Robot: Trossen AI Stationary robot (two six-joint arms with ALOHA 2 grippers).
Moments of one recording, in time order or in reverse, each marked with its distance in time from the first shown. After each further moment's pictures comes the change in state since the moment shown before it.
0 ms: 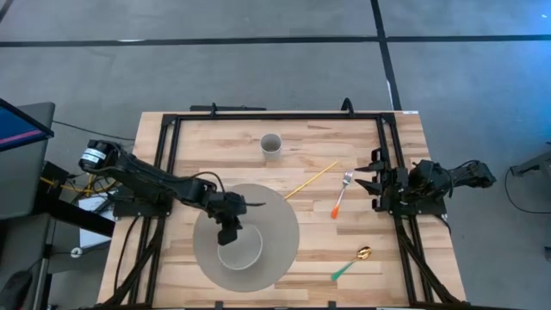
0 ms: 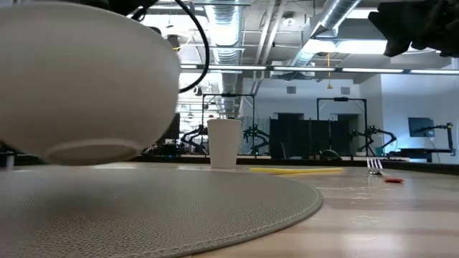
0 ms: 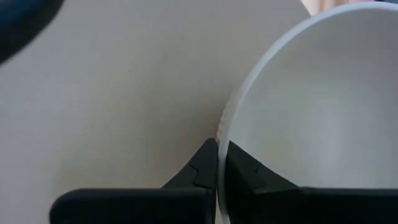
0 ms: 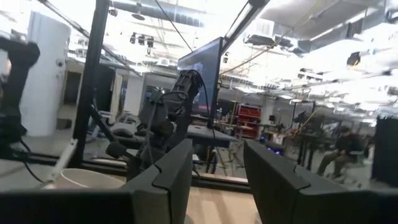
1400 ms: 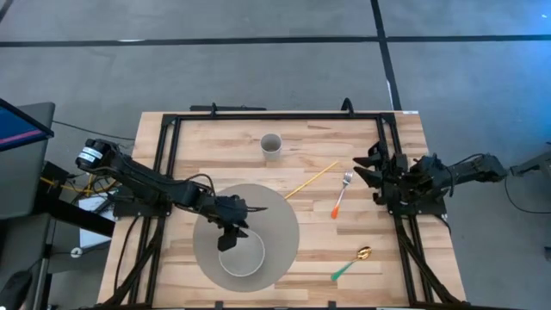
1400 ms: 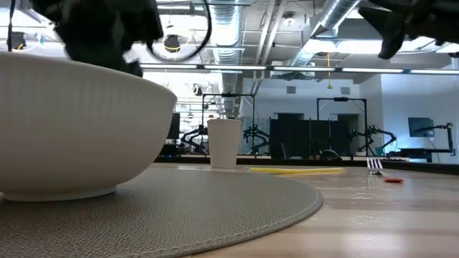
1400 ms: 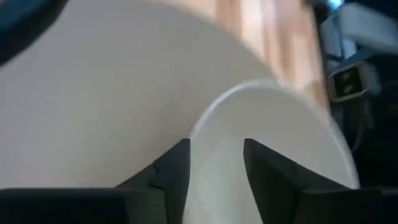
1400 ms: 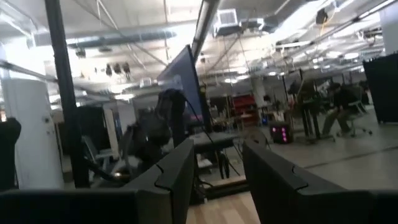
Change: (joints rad) left arm -0.069 -0.041 -0.004 0.155 -0.076 0.040; right arm 0.000 0.242 0.096 0.176 0.121 0.307
